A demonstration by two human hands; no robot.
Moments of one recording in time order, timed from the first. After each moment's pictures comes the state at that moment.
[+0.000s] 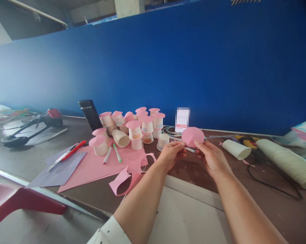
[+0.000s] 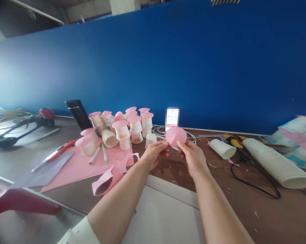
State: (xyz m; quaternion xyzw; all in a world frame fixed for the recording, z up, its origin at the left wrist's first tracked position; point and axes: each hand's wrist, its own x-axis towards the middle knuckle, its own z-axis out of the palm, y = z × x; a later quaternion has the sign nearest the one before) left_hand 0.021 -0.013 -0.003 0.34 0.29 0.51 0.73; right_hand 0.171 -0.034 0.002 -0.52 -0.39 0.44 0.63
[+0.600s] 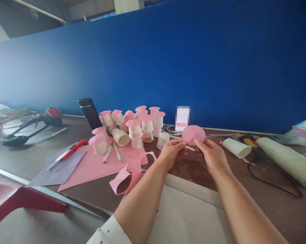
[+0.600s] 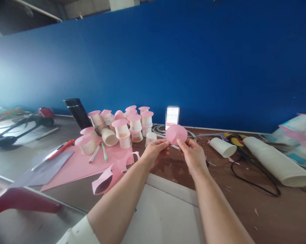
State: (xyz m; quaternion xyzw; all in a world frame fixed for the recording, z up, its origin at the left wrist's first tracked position) left_hand 0.022 -0.015 -0.001 0.37 0.30 0.52 0.71; right_hand 0.172 -0.036 0.001 -0.59 -0.45 0.32 0.59
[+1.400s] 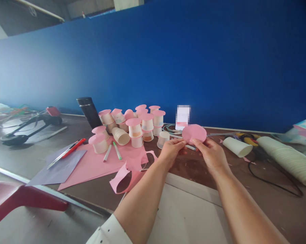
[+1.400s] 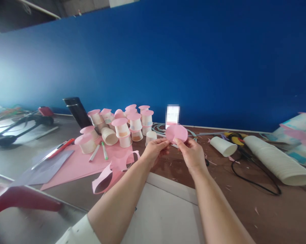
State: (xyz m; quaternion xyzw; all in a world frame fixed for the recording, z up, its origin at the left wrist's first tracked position) left_hand 0.022 -0.018 0.005 0.37 0.34 0.51 0.70; right_hand 0.168 -0.042 0.009 -0.62 -0.49 0.27 0.55
